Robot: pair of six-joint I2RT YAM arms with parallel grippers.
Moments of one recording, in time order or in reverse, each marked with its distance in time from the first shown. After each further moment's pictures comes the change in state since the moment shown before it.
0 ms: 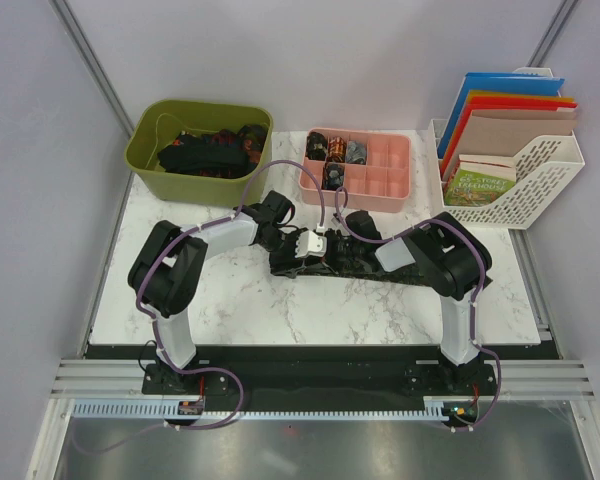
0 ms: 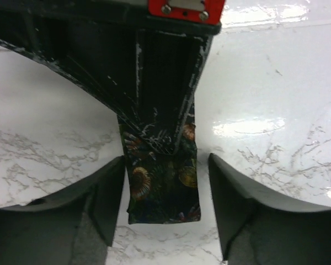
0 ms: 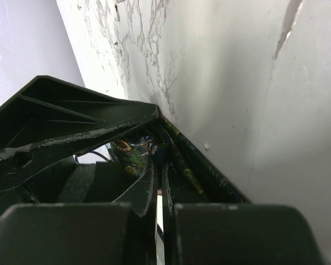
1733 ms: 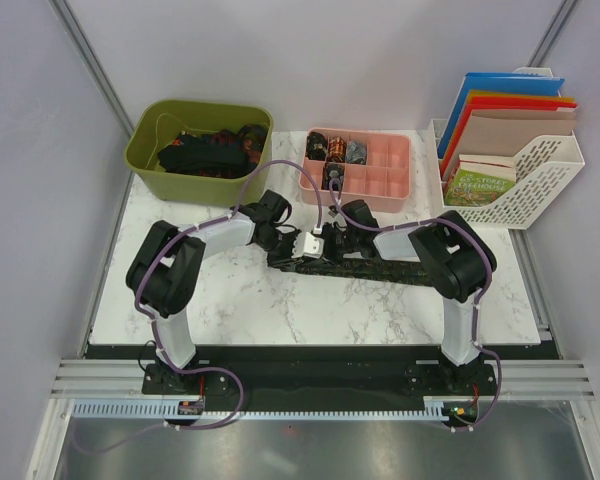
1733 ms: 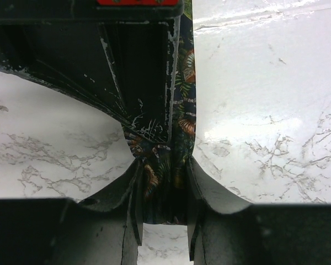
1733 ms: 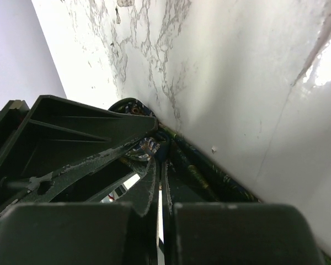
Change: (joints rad) left arm 0.015 -0.001 -0.008 0.012 0.026 0.090; right arm -0.016 -0.033 0.128 -0.286 0.008 -0.164
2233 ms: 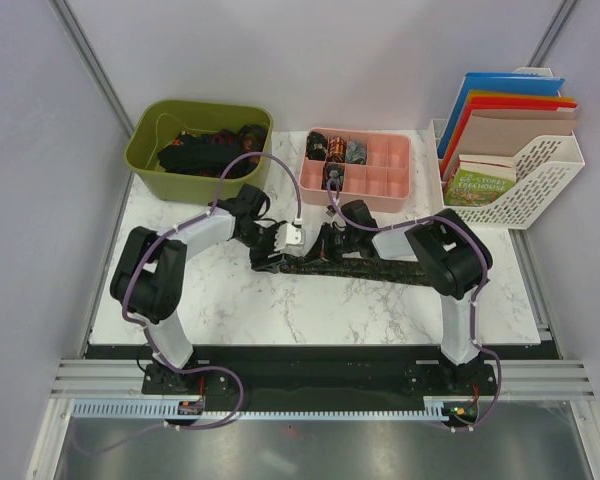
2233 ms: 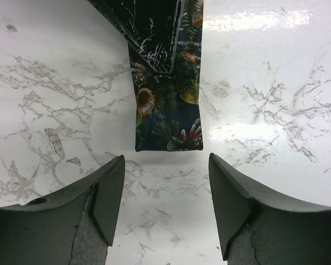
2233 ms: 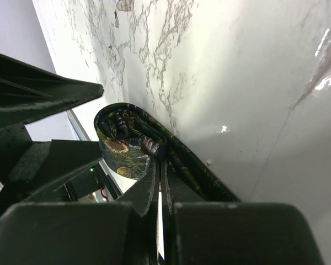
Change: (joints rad) left arm 0.112 -0.082 -0.023 -0.098 0.021 0.019; right arm -0.003 0.036 0.012 0.025 -0.015 -0.042
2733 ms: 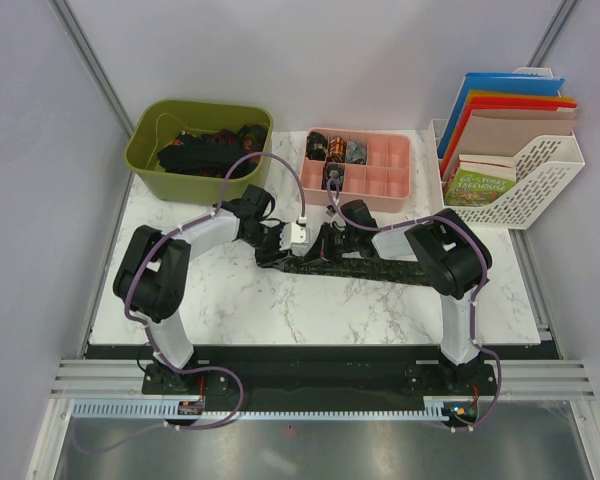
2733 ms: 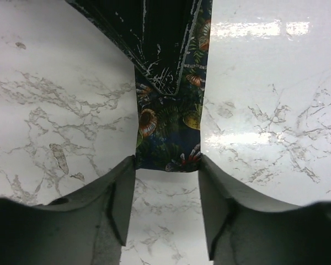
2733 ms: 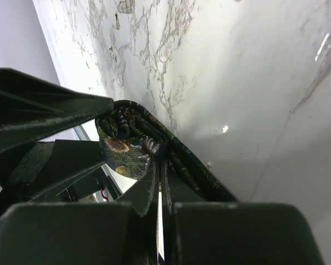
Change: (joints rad) left arm -0.015 0.012 -0.001 0.062 0.003 -0.061; right arm 0.000 0.003 0.003 0.002 -0.001 0.002
